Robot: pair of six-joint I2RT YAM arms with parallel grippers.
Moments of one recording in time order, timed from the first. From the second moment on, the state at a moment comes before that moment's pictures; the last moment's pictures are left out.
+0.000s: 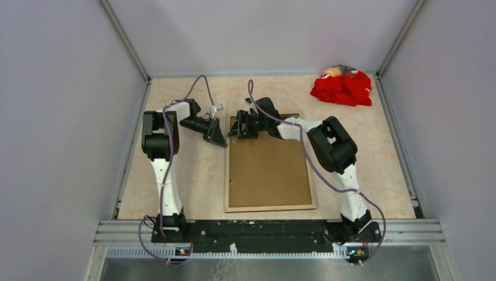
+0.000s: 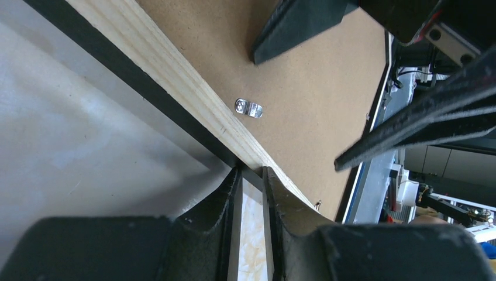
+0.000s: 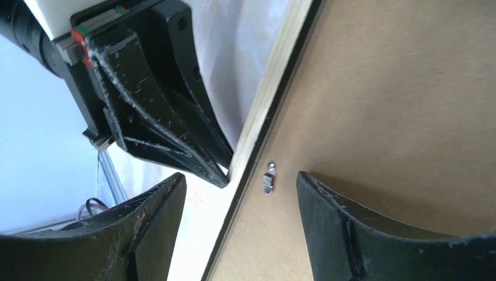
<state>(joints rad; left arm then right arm) -0.03 2.27 1.58 -1.00 1.06 0.55 0.65 2.20 1.48 0.13 -0.50 0.70</state>
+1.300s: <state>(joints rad) -0.02 2.27 1.55 -0.98 1.10 0.55 0.70 2.24 1.49 0.17 -0.59 0.76</state>
